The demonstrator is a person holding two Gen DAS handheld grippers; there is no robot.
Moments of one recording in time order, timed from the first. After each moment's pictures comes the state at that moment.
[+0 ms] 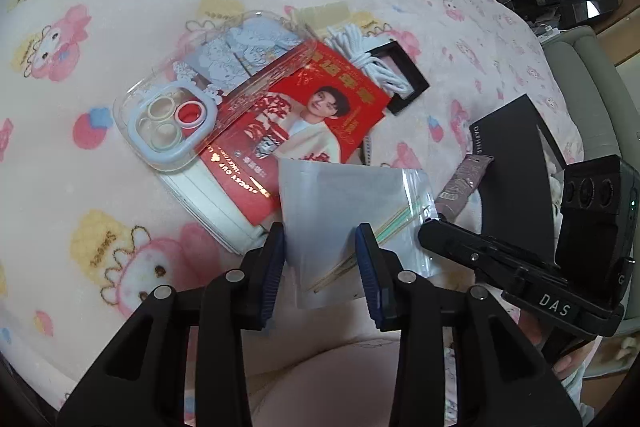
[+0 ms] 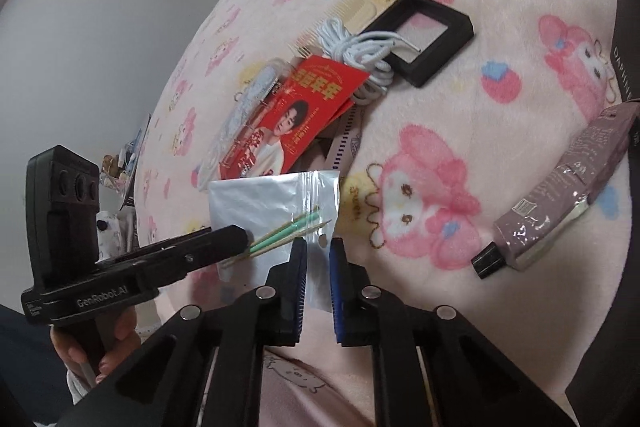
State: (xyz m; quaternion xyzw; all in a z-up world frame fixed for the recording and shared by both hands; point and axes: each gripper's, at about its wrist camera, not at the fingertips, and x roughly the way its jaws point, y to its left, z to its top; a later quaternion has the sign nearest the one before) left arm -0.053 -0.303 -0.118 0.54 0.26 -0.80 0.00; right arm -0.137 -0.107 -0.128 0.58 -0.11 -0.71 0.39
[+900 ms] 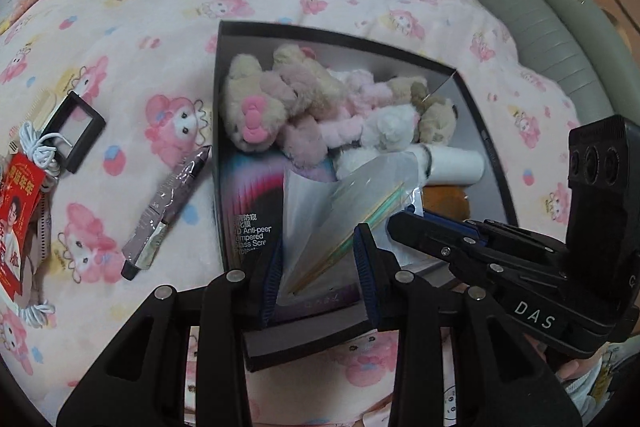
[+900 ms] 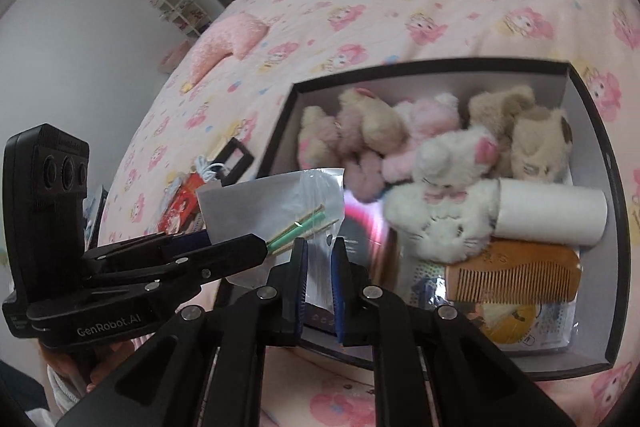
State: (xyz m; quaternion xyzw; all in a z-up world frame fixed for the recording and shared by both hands) left arm -0.160 -0.015 -0.063 0.58 0.11 -0.80 -0.13; right arm -0.169 0.147 -0.058 0.54 -0.13 -0.80 0.23
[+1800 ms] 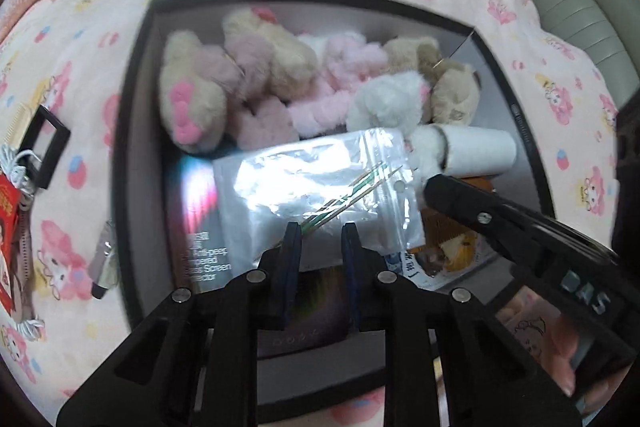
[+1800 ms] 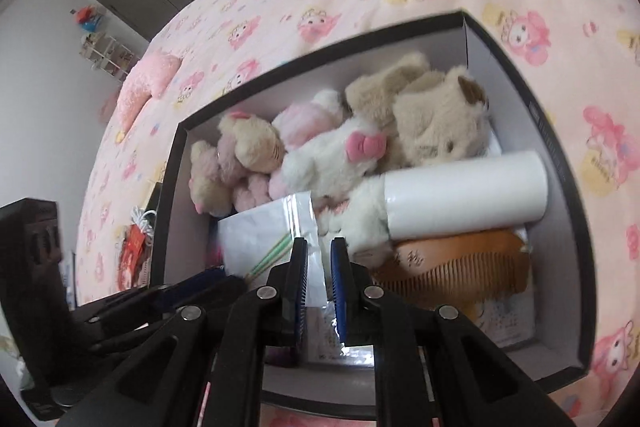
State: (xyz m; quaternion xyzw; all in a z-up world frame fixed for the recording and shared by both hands) left arm -0.186 0.040 -0.100 0.61 0.07 -0.78 -0.11; right arm -0.188 0.183 -0.077 0.55 -0.19 -0.80 0.13
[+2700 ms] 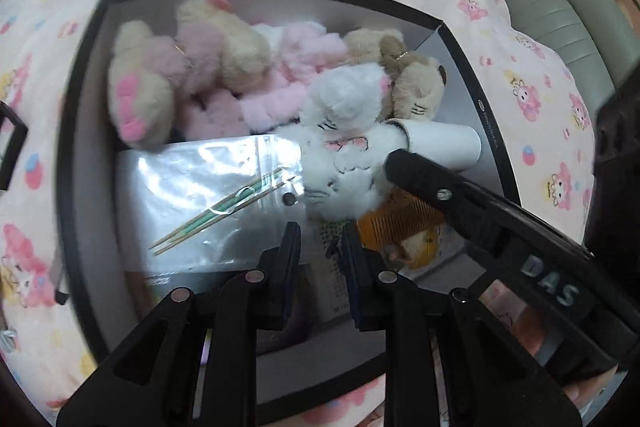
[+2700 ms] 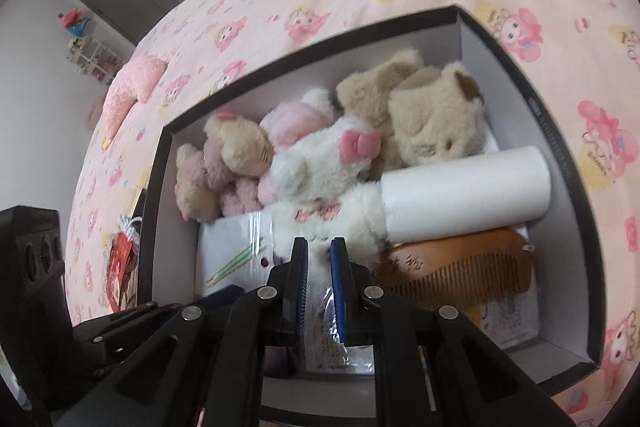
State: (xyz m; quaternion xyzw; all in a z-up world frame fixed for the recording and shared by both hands) left arm -0.192 0.050 -0.103 0.61 0.11 -0.76 -0.18; right arm -0.188 0.181 -0.075 0.53 -0.18 -0.83 0.08
